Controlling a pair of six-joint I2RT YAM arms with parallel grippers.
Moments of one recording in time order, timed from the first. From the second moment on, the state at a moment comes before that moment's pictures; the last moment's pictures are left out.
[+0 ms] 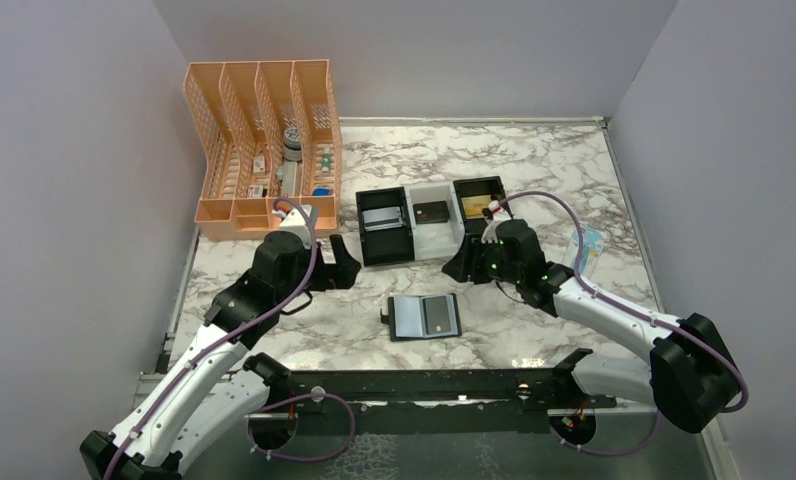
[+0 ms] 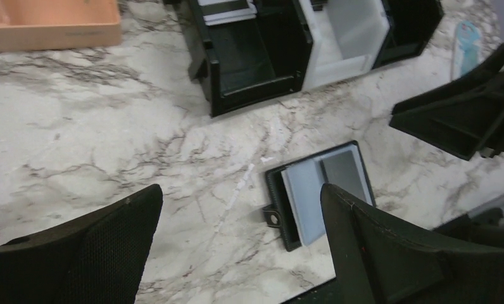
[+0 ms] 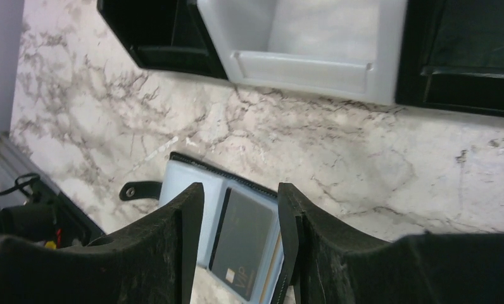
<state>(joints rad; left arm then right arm) -0.54 0.69 0.70 -0.57 -0.08 -0.50 0.60 1.17 0.56 0.03 -0.14 0.56</state>
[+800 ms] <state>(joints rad) -0.91 1.12 0.59 -0.02 0.16 -0.78 0.60 1.16 0.42 0.07 -0.33 0.61</state>
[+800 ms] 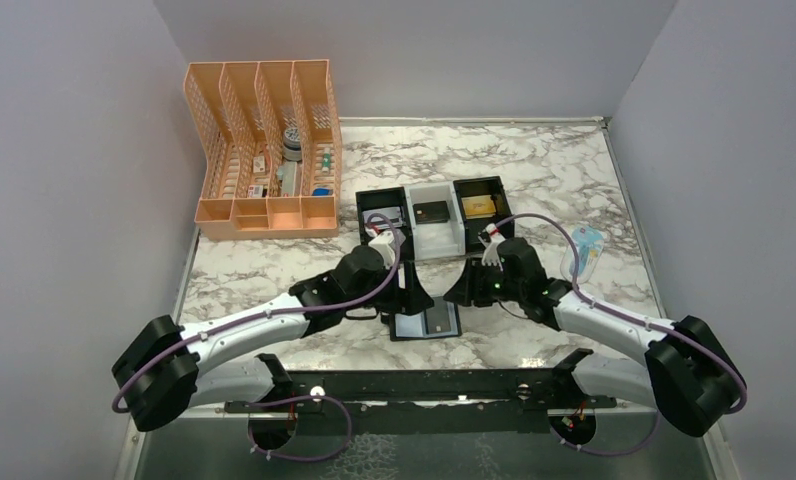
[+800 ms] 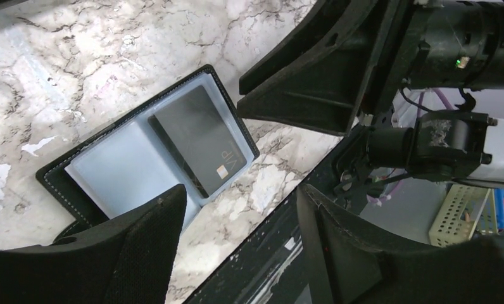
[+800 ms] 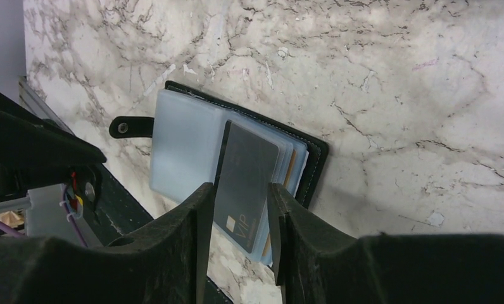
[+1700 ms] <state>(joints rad) -0.96 1.33 0.46 0.22 0.04 -0.88 0.60 1.09 0.31 0.14 -0.39 0.70</state>
